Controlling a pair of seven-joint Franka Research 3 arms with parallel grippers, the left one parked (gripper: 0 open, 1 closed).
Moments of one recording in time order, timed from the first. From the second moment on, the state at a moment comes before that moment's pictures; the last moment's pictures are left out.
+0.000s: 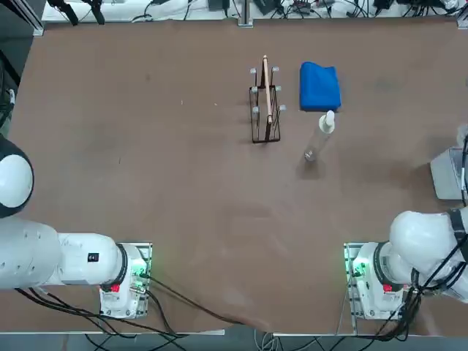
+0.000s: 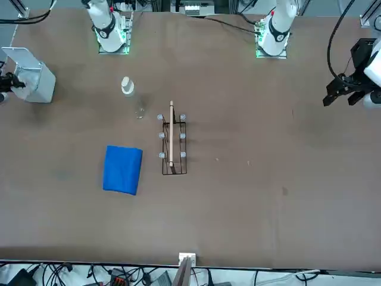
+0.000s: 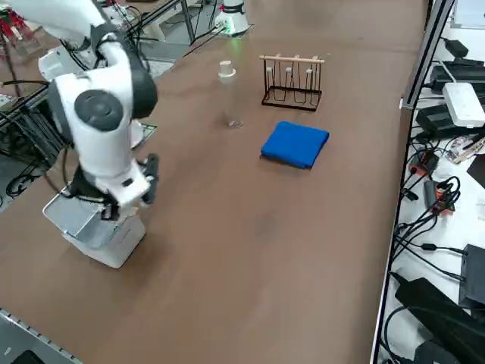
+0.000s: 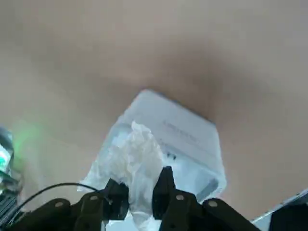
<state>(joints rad) -0.62 0.25 -0.09 -1.97 -0.28 1.85 -1.06</state>
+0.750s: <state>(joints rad) -0.71 0.25 -0.07 -2.04 -0.29 1.91 -1.16</state>
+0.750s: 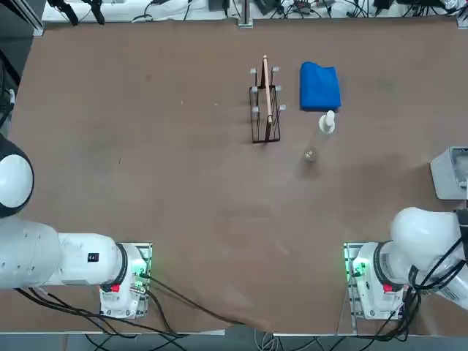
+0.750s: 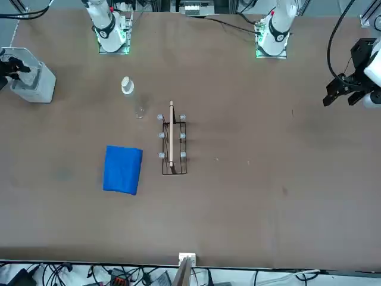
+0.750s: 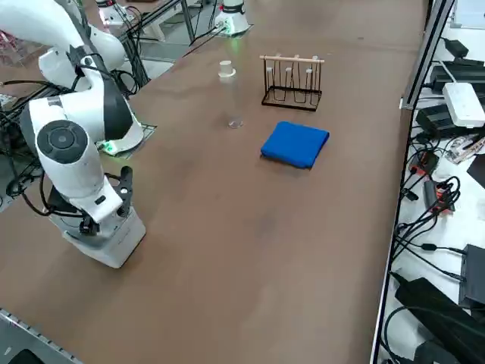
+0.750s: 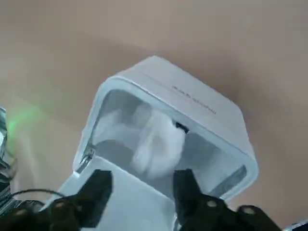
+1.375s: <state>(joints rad) -0.69 0.22 0.02 -1.90 -0.19 1.82 -1.16</state>
